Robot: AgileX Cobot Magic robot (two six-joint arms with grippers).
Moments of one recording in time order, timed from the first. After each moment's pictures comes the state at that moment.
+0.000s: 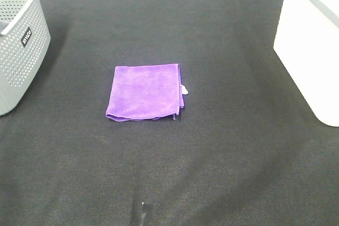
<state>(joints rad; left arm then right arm) -0.01 0.00 -0.49 0.06 1.05 -0.04 0.03 0.00 -0.46 0.02 1.10 -0.03</state>
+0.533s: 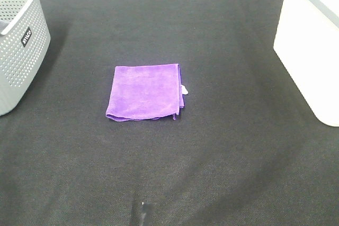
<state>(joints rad) -0.01 0.00 -0.49 0.06 1.05 -0.04 0.03 0.00 -0.46 0.02 1.10 -0.03</state>
